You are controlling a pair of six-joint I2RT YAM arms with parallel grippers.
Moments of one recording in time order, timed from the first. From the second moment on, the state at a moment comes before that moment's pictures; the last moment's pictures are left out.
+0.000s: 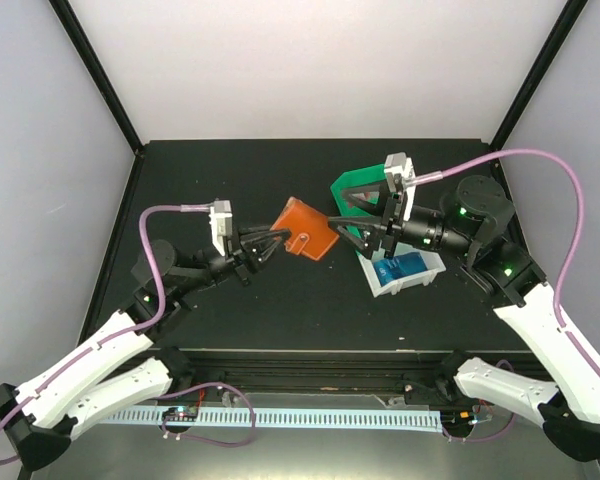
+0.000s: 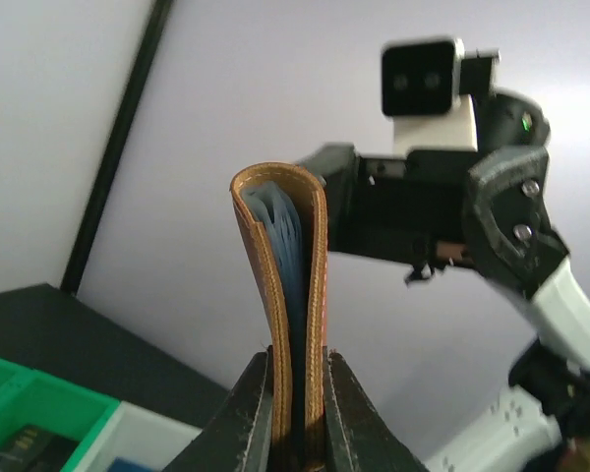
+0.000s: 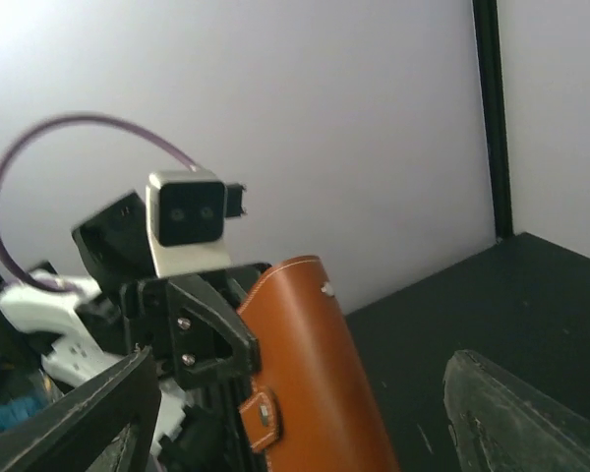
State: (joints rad) left arm -0.76 0.75 0.75 0.32 0.38 -0.56; right arm 0.67 0.98 1.29 -0.29 -0.60 0.34
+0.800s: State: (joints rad) left arm -0.76 0.86 0.78 0.21 0.76 -0.44; right arm 0.67 0.89 1.08 -0.50 -0.84 0.19
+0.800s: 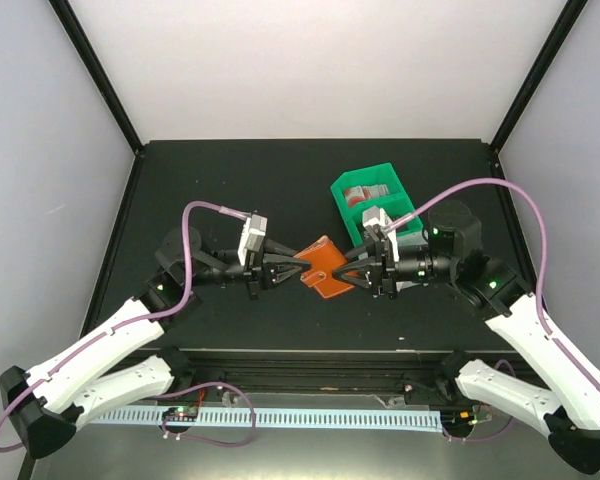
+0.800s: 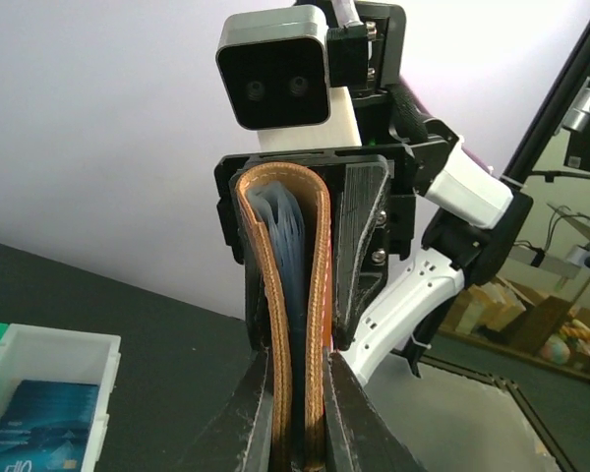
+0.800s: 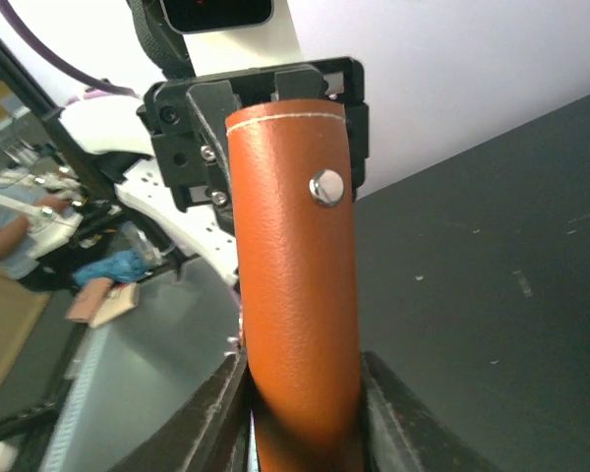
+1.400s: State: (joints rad) left arm -0.75 0.85 0.73 -0.03 0.22 -0.45; right arm 0.68 1.09 0.99 -0.36 -0.63 0.42
